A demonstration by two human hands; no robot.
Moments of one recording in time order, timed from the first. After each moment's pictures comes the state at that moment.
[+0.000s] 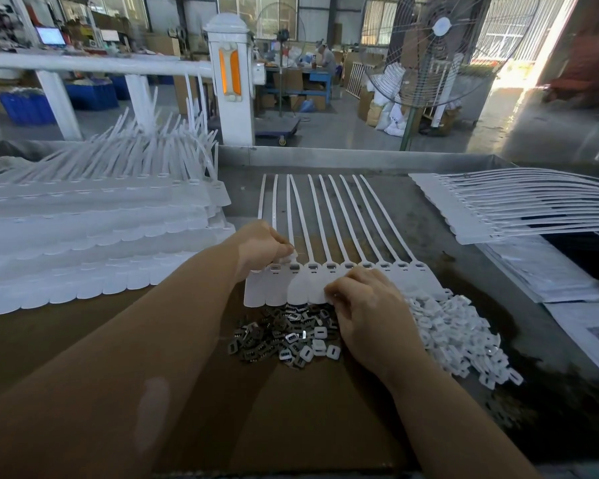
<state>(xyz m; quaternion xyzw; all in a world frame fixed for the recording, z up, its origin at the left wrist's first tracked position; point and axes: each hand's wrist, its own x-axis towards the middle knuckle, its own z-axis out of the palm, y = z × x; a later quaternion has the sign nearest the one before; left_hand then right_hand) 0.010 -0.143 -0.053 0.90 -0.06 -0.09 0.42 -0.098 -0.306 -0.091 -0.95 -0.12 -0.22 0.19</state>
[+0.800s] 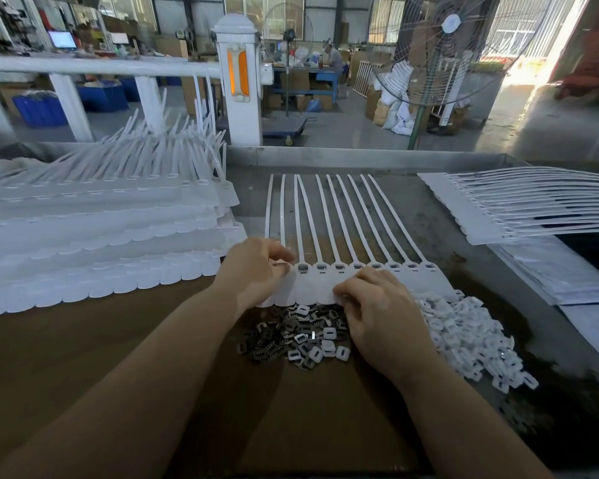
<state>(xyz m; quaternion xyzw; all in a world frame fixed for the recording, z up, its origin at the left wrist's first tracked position) -0.028 -0.130 -0.067 0.94 -0.10 0.04 0.33 -0.096 -0.306 -0.091 -0.95 -0.12 -0.22 0.20</state>
